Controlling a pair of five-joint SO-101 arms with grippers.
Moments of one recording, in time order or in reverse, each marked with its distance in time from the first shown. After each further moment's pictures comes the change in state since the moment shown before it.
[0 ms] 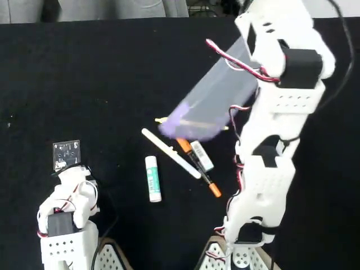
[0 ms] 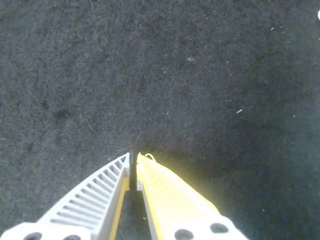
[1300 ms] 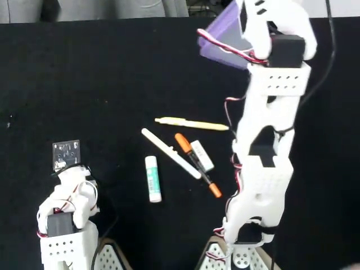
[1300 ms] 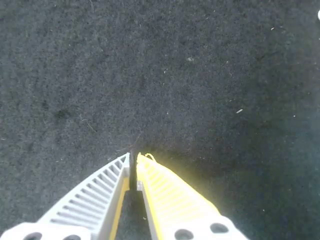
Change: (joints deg) left arm 0.0 0.0 0.0 0.0 0.0; right arm -2.8 0.1 15.6 -27.4 -17.5
